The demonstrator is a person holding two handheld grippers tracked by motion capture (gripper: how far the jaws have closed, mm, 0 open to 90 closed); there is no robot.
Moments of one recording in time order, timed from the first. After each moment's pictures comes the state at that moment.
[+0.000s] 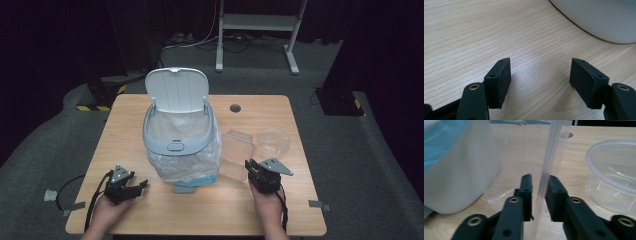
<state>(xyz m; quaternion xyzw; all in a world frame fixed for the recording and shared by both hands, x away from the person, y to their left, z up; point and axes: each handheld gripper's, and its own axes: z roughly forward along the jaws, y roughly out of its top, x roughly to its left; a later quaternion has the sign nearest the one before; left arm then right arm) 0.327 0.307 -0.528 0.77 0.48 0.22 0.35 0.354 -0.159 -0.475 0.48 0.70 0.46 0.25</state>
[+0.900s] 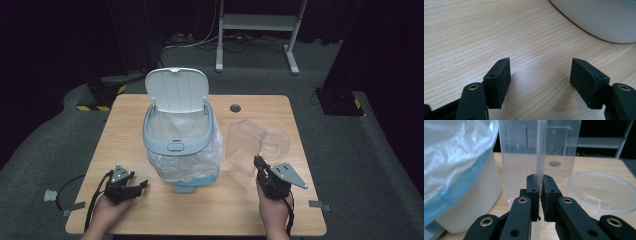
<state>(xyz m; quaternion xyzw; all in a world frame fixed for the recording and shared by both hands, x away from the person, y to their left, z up) 0.327 0.307 -0.528 0.77 0.48 0.22 0.35 0.323 -0.169 -0.441 0.47 0.65 0.51 0.31</state>
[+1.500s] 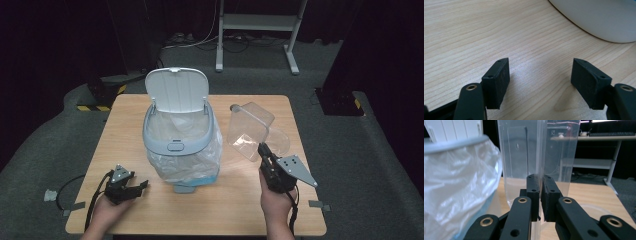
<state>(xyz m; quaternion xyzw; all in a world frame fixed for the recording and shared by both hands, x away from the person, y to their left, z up) 0.328 0.307 -0.528 0.77 0.48 0.22 0.35 0.320 -0.168 -0.395 0.45 0.61 0.55 0.35</state>
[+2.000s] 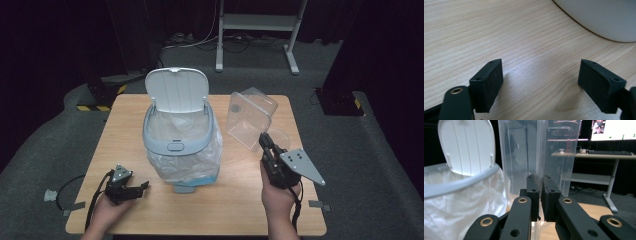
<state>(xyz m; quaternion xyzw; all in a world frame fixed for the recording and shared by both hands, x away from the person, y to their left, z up) 0.329 0.306 -0.529 0.77 0.49 0.22 0.35 0.312 -0.161 -0.351 0.42 0.59 0.58 0.38</state>
